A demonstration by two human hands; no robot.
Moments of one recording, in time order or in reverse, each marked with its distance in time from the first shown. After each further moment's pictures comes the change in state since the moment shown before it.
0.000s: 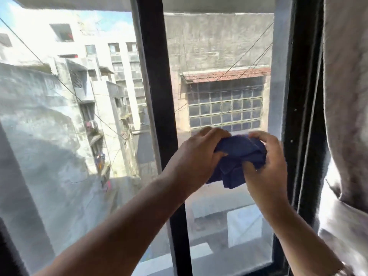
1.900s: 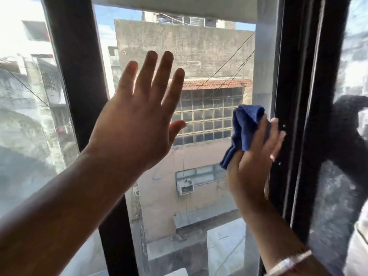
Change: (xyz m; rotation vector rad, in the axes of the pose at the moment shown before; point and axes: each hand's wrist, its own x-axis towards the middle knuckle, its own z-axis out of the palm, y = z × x) left_hand 0.095 -0.033 -0.016 1.139 0.034 0.082; right_hand 0.092 0.093 0.035 -0.427 0.246 -0.076
